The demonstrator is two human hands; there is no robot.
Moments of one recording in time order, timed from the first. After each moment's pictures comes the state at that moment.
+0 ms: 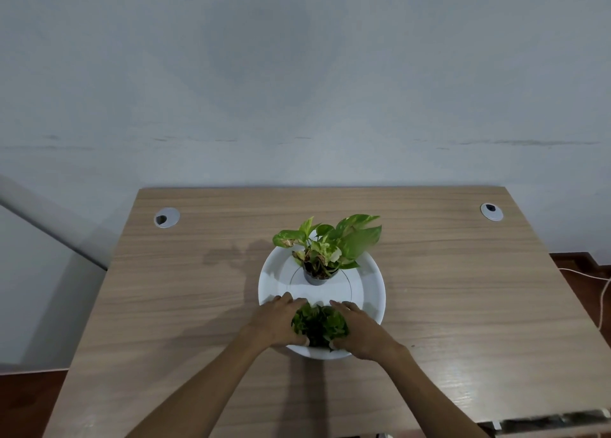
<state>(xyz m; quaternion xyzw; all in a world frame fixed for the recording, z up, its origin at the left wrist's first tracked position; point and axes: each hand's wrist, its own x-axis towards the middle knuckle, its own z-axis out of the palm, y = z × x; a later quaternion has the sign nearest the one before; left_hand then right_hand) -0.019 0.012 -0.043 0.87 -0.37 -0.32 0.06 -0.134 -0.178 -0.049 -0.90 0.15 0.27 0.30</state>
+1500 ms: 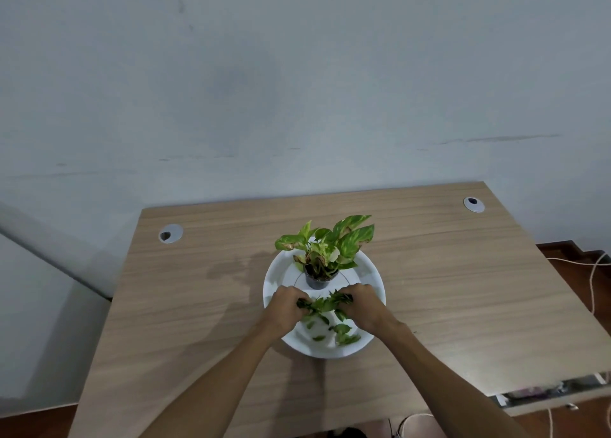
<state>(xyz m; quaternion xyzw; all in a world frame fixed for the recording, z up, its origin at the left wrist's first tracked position) -0.021 0.011 -0.038 0.87 -0.30 -0.24 0.32 -0.120 -0.168 -0.022 -0.93 0.18 0.07 0.33</state>
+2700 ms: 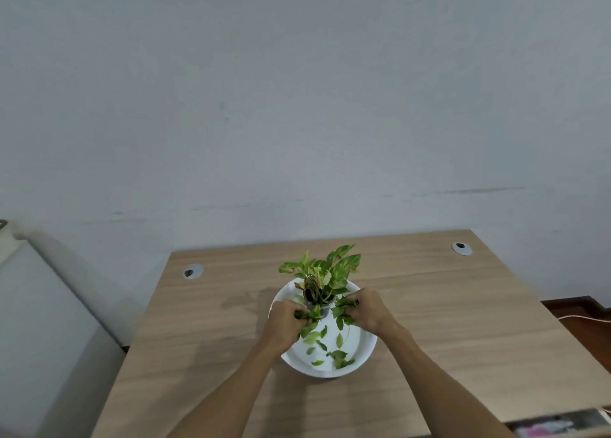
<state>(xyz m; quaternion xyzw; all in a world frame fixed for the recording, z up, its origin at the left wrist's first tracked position) -0.069 0.026 0.035 0.87 -0.26 -0.14 0.39 -0.149 -0.176 0.051 -0.92 0.17 -0.01 0.36</state>
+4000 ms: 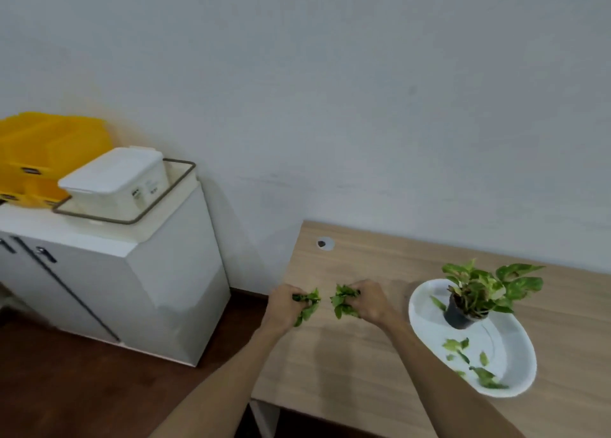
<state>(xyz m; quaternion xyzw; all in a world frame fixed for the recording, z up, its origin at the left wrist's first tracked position) 0.009 0.350 0.032 0.90 -0.07 -0.09 0.42 -0.012 0.139 0.051 -0.92 0.05 0.08 0.38</state>
